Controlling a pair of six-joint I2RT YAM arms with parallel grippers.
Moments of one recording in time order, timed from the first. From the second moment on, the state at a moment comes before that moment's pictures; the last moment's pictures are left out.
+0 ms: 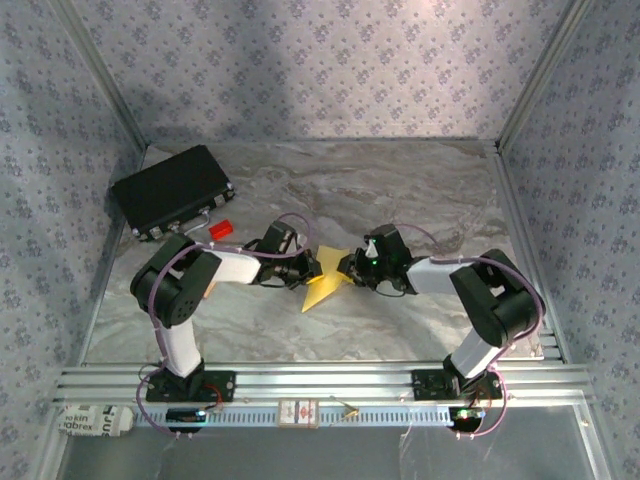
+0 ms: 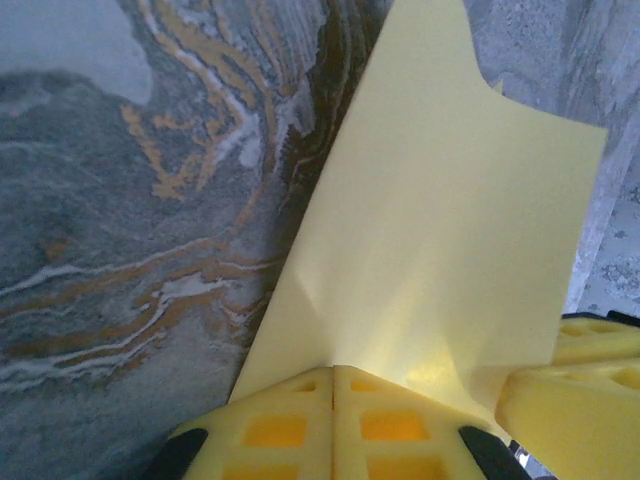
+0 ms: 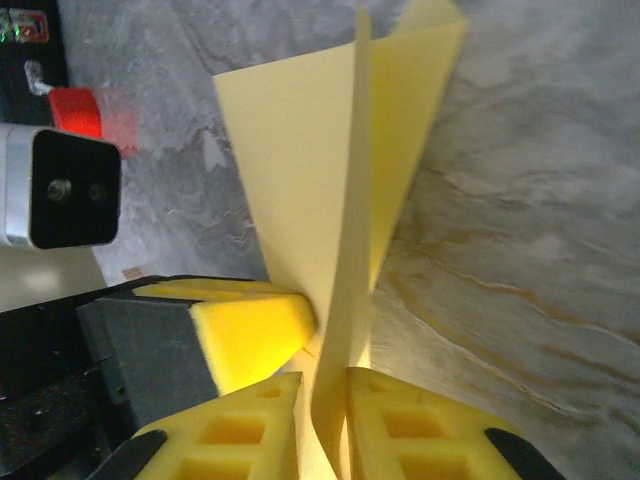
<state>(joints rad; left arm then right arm) -0.63 1.83 0.79 0.17 0.53 -1.02 0.53 1.64 0.64 0.24 -0.52 1.06</state>
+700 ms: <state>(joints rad) -0.63 1.83 0.79 0.18 0.53 -0.99 0.46 1.73 0.71 0.15 -0.60 0.90</state>
